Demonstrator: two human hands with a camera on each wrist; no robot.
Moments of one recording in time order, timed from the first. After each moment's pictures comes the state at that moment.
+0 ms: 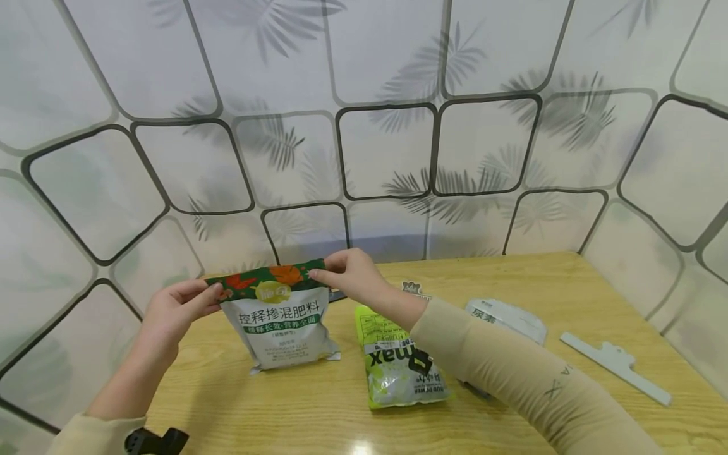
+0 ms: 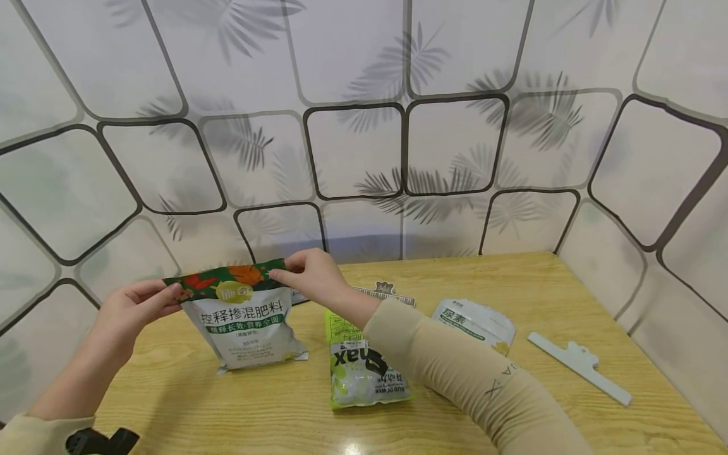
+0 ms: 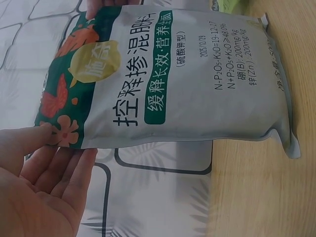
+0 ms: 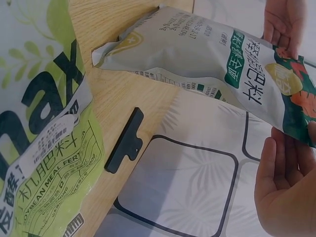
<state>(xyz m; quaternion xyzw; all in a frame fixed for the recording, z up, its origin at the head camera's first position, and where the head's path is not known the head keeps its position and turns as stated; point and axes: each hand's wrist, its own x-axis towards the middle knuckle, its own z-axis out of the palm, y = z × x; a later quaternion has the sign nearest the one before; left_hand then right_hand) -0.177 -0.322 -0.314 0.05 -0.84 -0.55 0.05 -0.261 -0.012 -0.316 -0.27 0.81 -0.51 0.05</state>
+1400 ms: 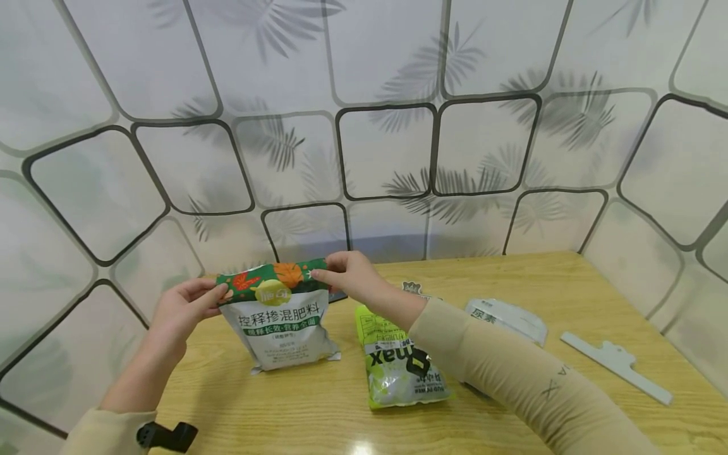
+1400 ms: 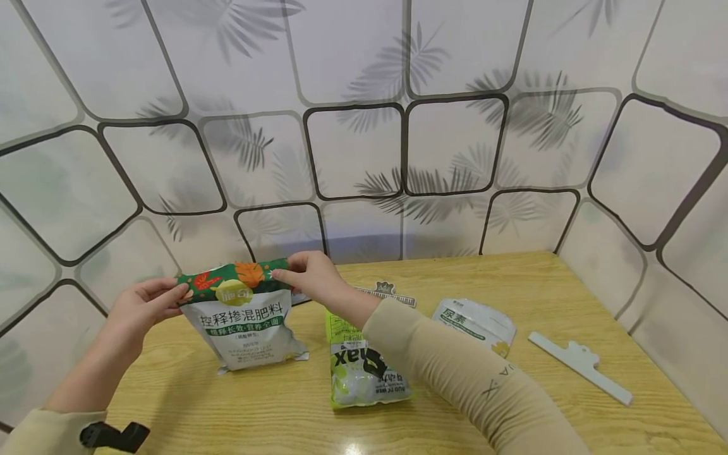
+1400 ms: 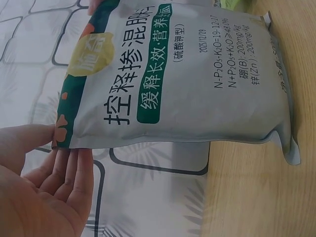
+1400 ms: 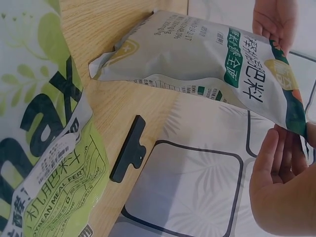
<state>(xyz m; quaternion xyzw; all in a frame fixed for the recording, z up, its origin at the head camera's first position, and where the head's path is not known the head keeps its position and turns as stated) -0.188 -0.317 -0.318 0.08 -0.82 -0.56 0.04 -0.262 -0.014 -0.318 -0.23 0.79 -0.57 0.11</state>
